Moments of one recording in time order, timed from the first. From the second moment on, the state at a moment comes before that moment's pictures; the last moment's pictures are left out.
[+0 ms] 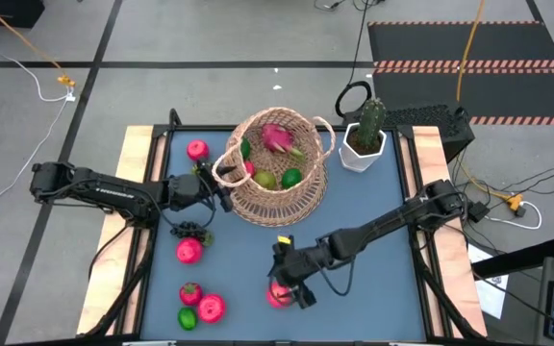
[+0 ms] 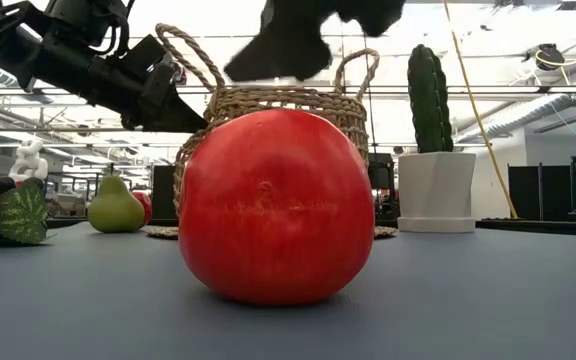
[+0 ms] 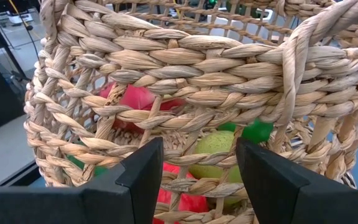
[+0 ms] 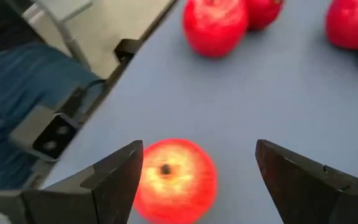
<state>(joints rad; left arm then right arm) 0.06 1.08 0.33 0.47 -0.51 -0.08 0.37 1.86 1.28 -0.10 -0.11 0.02</state>
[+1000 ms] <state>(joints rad) 0.06 1.08 0.33 0.46 -0.51 -0.11 0.46 1.87 1.30 -0.26 0.03 -0.36</state>
